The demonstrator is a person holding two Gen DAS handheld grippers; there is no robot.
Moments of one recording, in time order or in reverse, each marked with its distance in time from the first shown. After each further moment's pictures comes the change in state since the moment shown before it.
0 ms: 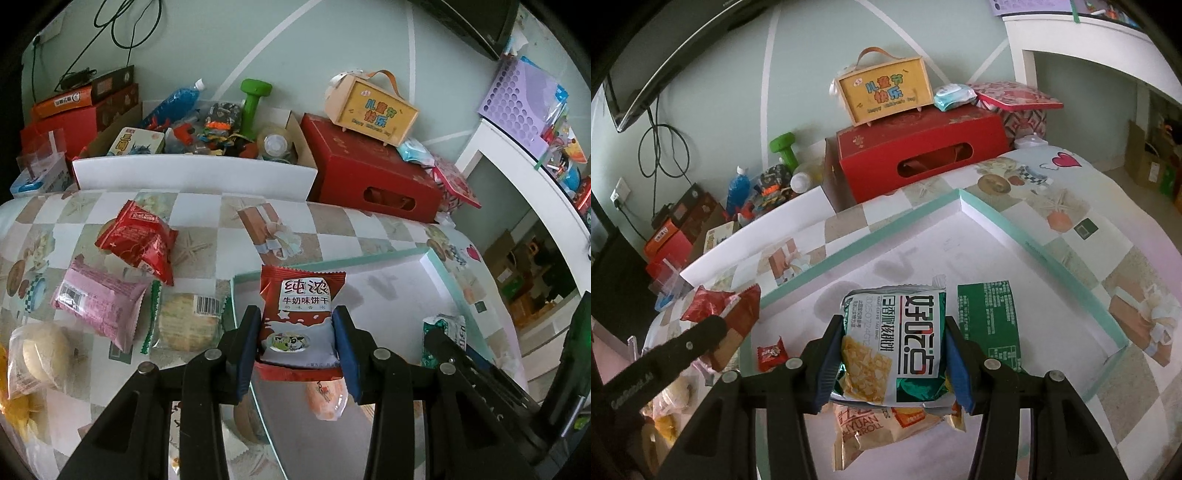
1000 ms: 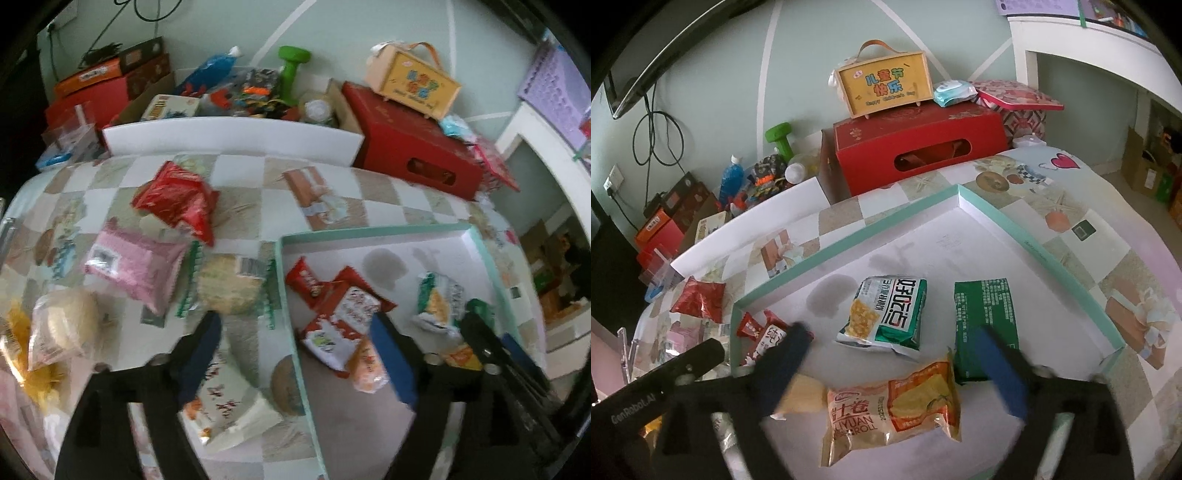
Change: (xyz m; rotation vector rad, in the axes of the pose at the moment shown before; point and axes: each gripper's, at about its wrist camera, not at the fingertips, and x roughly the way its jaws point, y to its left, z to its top) left arm 0.004 0.015 -0.009 -0.038 0.130 0.169; right arm 0.003 0.006 -0.001 -0.036 0.015 -0.047
